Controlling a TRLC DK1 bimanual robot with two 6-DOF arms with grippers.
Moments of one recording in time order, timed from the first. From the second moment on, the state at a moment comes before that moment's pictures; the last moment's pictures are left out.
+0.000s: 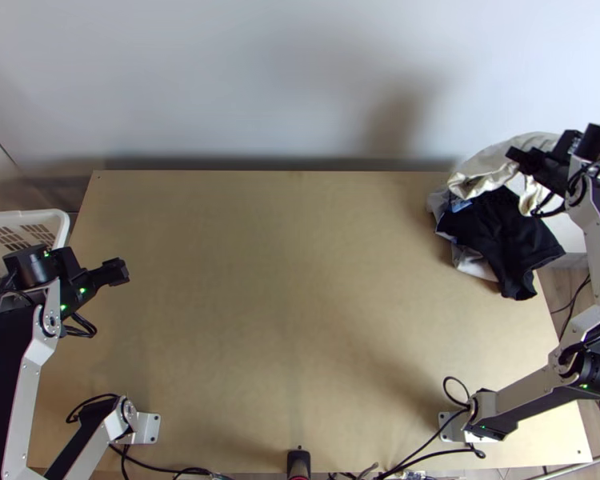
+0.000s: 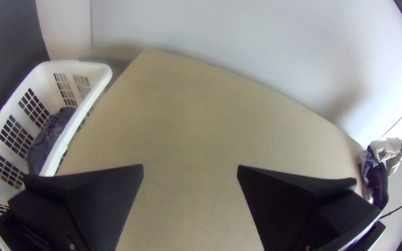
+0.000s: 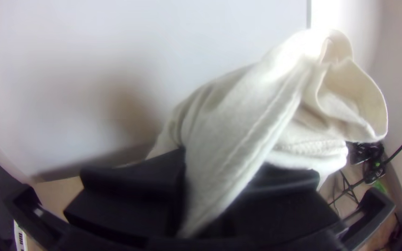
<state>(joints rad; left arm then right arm) 0.30 0.92 0.83 -0.61 0.13 -0.13 -0.29 1.68 1.63 -0.47 -0.17 0.19</state>
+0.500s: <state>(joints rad) 0.33 0.91 0.82 -0.62 0.16 -0.09 -0.35 1.51 1.37 -0.46 -0.16 -0.01</state>
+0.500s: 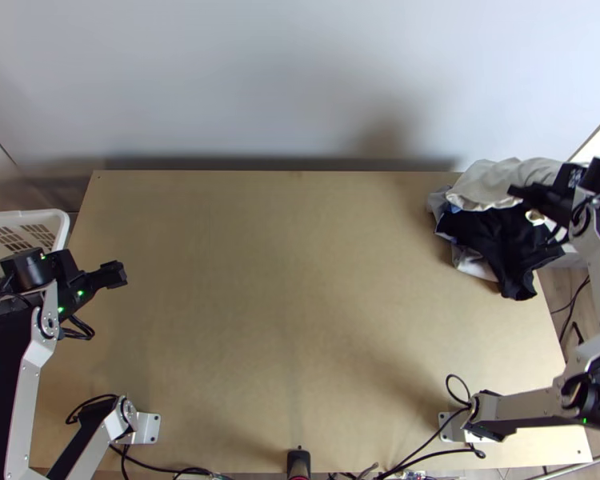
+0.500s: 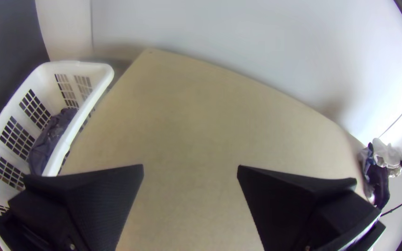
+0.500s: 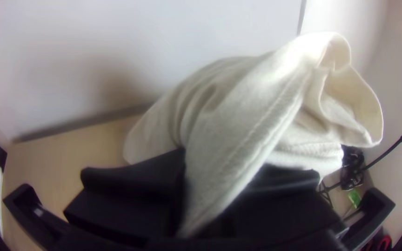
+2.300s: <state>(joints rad) 0.39 0.68 0.64 -0.59 0.21 -0.05 -0.34 0.92 0.76 -0.38 -0.27 0.11</state>
